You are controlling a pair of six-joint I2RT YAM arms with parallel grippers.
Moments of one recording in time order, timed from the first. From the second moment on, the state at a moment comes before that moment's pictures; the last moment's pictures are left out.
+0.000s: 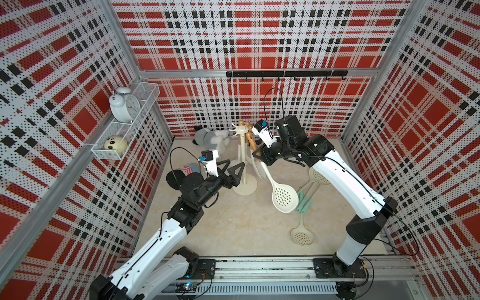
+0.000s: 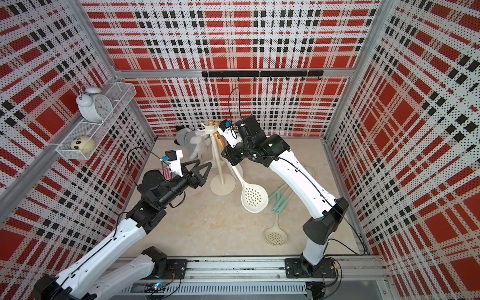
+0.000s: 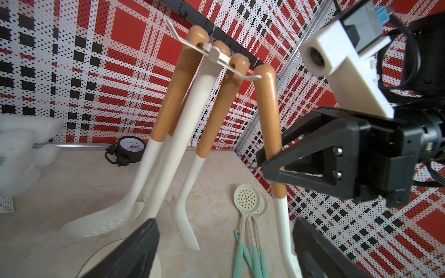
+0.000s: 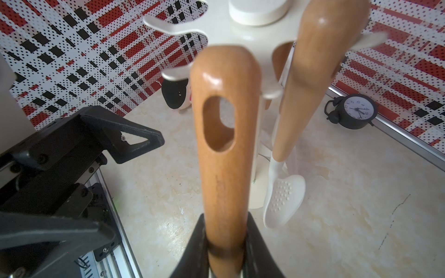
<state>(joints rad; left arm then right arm) -0.49 0.89 0.70 0.21 0.18 -0.49 0.70 1.74 2.05 -0.96 -0.22 0.02</state>
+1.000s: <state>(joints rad) -0.52 0.91 0.68 0.22 0.16 -0.49 0.69 1.65 1.97 -0.88 -0.22 0.03</state>
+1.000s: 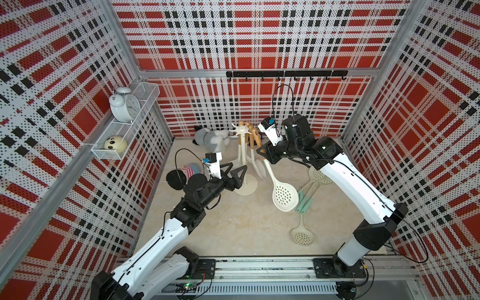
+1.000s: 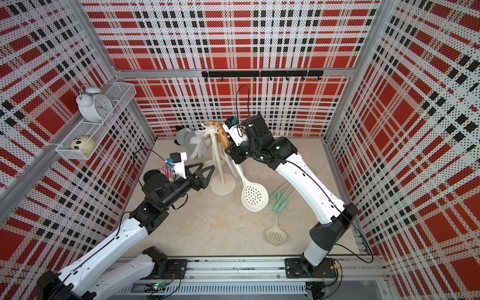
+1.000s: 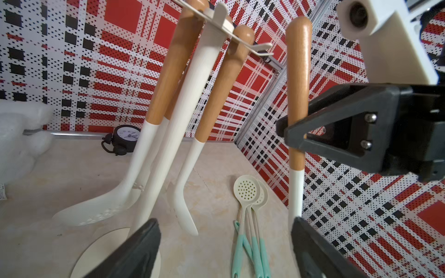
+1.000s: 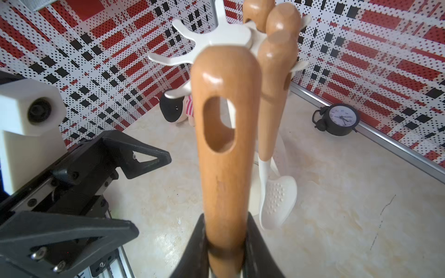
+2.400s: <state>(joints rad) -0.53 0.89 0.66 0.21 0.13 -0.49 0.64 1.77 1.94 -0.75 -0.39 -0.03</state>
